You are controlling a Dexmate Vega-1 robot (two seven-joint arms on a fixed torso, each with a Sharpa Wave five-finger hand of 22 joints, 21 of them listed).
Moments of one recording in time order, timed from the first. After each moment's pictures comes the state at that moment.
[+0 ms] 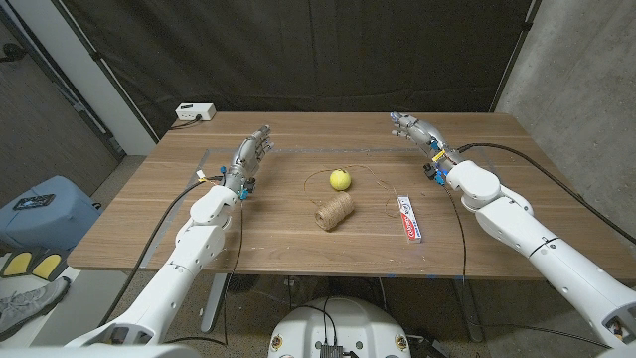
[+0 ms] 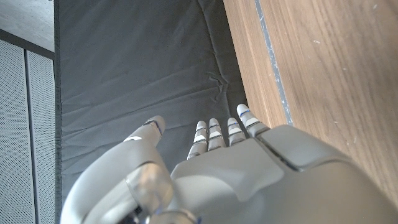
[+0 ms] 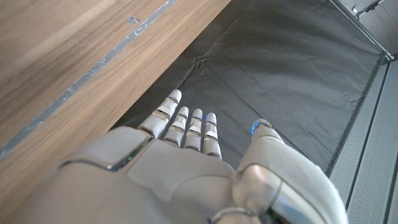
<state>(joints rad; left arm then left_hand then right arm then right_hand) 0.95 0.35 0.14 -1.39 -0.50 -0.25 -0.16 0.46 0.17 0.60 0.04 0.20 0.10 0.07 0.18 0.17 0.06 0.05 0.20 0.21 -0.01 0.10 0.18 0.17 0.04 0.08 0.35 0.17 -0.90 -0.68 -0.36 -1.66 0.31 0.12 -0.01 0.43 0.13 0.23 0.00 0.21 0.20 -0.02 0.21 0.19 0.18 0.02 0.21 0.20 0.10 -0.03 0.20 0.20 0.29 -0.04 0.19 0.17</state>
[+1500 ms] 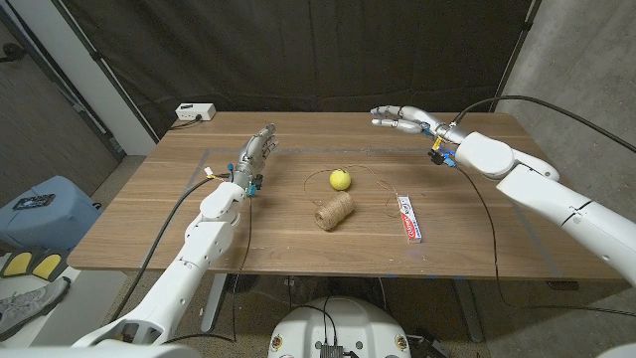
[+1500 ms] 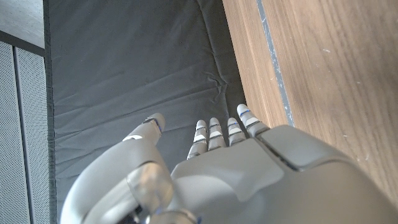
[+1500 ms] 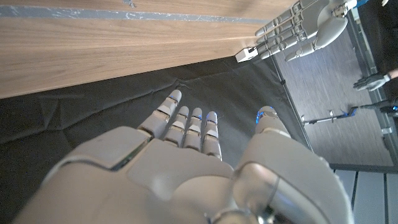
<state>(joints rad) 0.95 0.32 0.16 -1.42 -0.46 -0.20 -0.08 0.47 0.18 0.60 0.00 0.20 0.12 0.07 0.18 0.17 0.06 0.06 0.21 0.20 -0.01 0.10 0.18 0.17 0.04 0.08 0.34 0.17 -0.75 -0.93 -0.49 -1.77 0.09 0.13 0.13 0.52 0.11 0.25 -0.10 0.18 0.21 -0.01 0.20 0.19 0.19 0.05 0.21 0.20 0.11 0.01 0.20 0.20 0.29 0.00 0.19 0.17</state>
